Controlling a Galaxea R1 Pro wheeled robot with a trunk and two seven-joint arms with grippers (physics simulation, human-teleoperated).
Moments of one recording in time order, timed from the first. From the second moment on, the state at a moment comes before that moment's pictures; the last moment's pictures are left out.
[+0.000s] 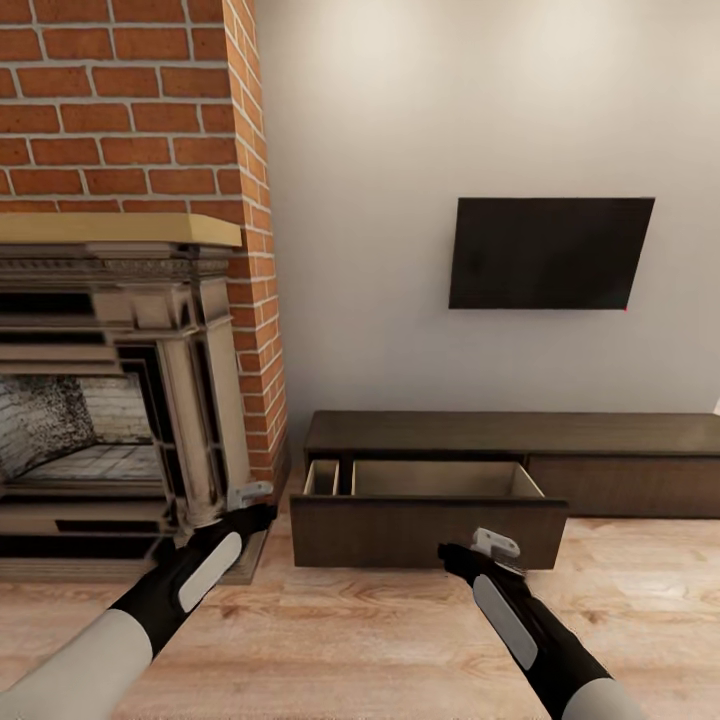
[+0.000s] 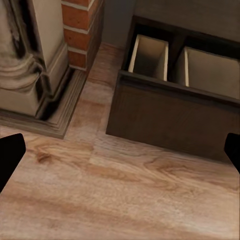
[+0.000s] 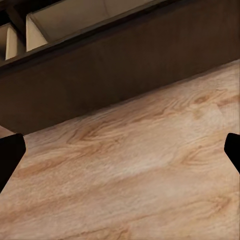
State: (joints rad) left arm -0.67 0.17 -0.54 -0.81 0.83 0.29 0.41; right arm -0.49 -0.07 0.34 -0.89 -0.74 0.31 -0.42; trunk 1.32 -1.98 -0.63
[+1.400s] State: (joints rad) left arm -0.65 0.16 -0.61 -0.69 0.84 0.08 0.36; right arm -0.45 -0.07 0.48 -0.88 -0.74 0.21 -0.43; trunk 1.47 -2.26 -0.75
